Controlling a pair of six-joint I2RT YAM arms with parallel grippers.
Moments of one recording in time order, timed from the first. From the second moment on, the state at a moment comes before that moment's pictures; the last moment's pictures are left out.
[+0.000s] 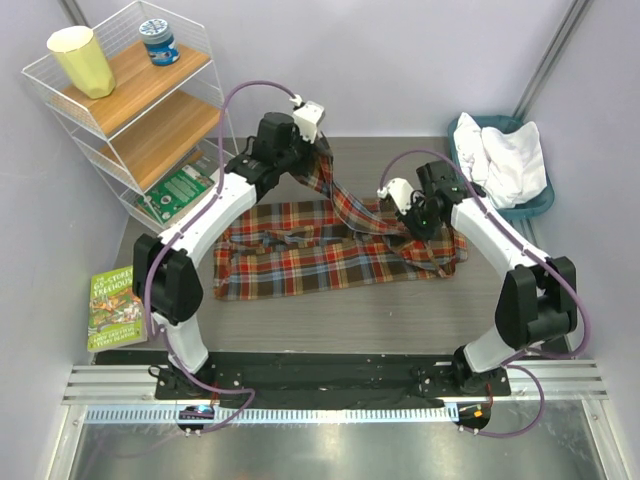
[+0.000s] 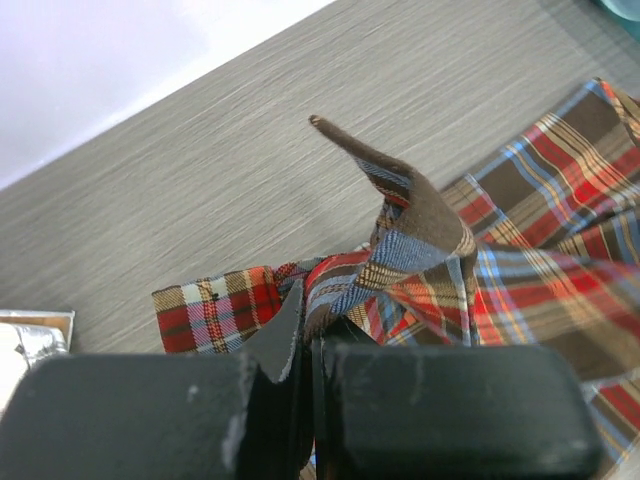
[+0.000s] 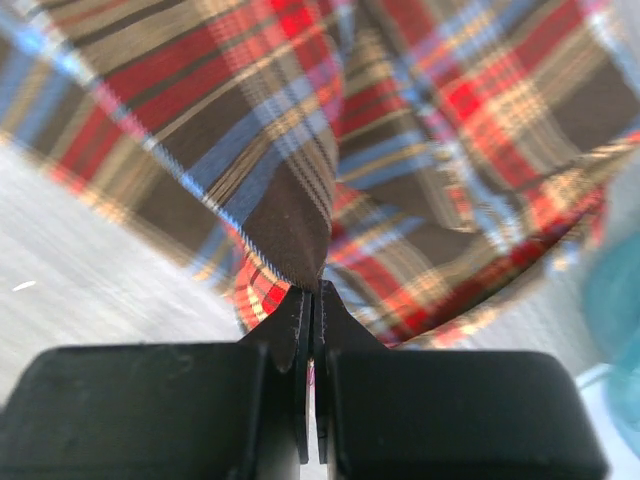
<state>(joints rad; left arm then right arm) -0.51 1.82 1.70 -0.32 0.03 0.07 0.27 1.54 1.21 -0.80 -0.14 -0.65</state>
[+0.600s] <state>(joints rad) -0.51 1.71 1.60 -0.29 0.17 0.20 0.08 1.74 1.32 -0.73 -0.19 -0.74</state>
